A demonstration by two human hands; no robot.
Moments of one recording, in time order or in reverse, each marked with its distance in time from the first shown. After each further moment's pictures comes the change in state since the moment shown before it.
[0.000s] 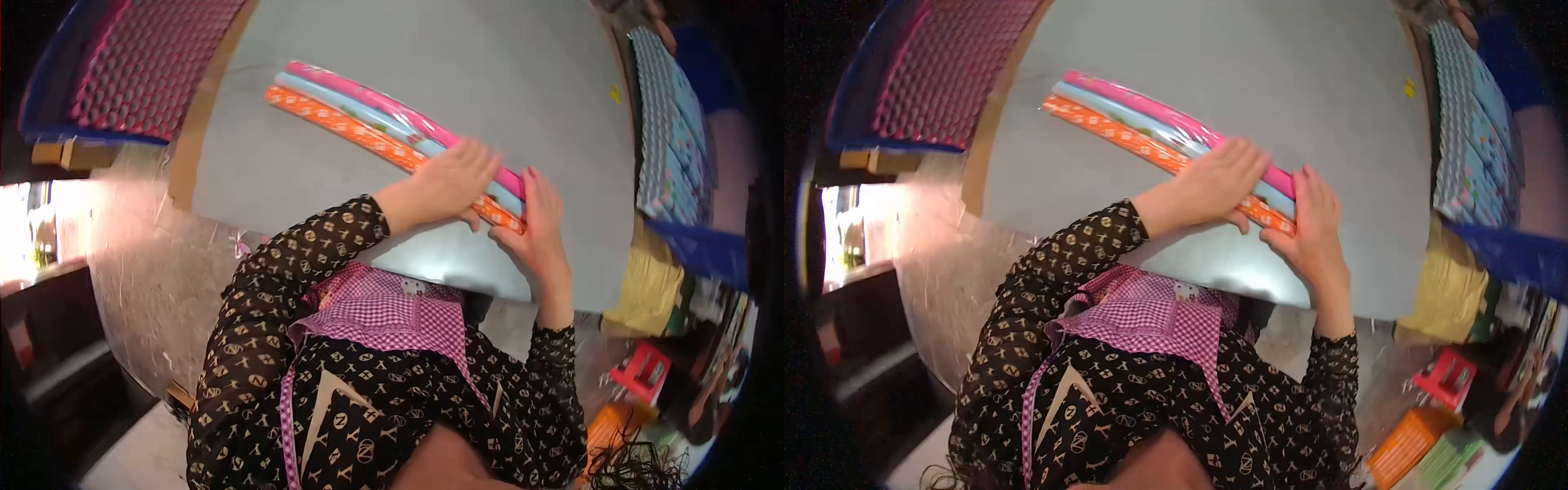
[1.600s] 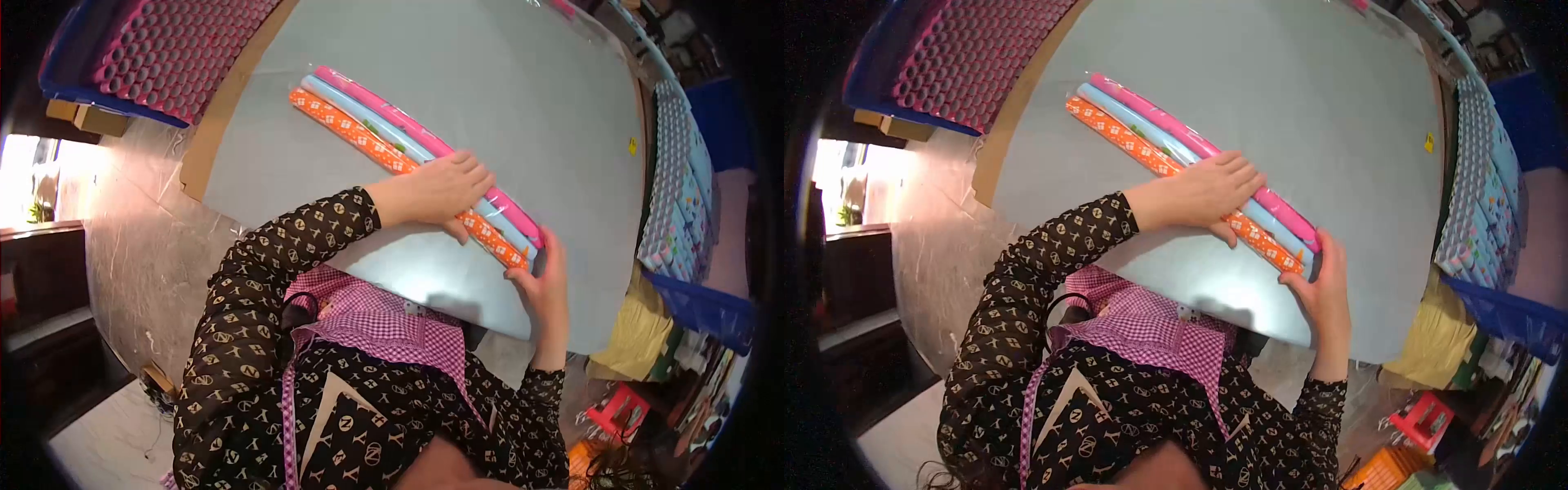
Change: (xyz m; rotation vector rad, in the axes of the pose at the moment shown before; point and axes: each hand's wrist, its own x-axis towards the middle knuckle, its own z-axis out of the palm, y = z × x) left_hand -0.048 -0.077 -0.036 -0.082 -0.145 0.008; right_hand 0.012 -0.030 0.016 0.379 -0.051 0.276
